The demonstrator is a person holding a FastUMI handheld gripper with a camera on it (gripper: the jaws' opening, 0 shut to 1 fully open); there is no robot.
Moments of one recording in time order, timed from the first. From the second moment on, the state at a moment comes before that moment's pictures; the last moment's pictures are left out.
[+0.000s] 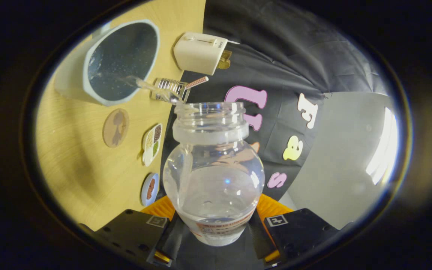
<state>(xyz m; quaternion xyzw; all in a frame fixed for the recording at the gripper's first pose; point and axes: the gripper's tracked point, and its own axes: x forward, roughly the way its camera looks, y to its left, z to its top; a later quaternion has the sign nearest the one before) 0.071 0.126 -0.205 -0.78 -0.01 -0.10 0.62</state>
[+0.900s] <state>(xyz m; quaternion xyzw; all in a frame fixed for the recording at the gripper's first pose) 0.074 0.135 -0.188 -0.80 -0.03 -0.10 0.60</state>
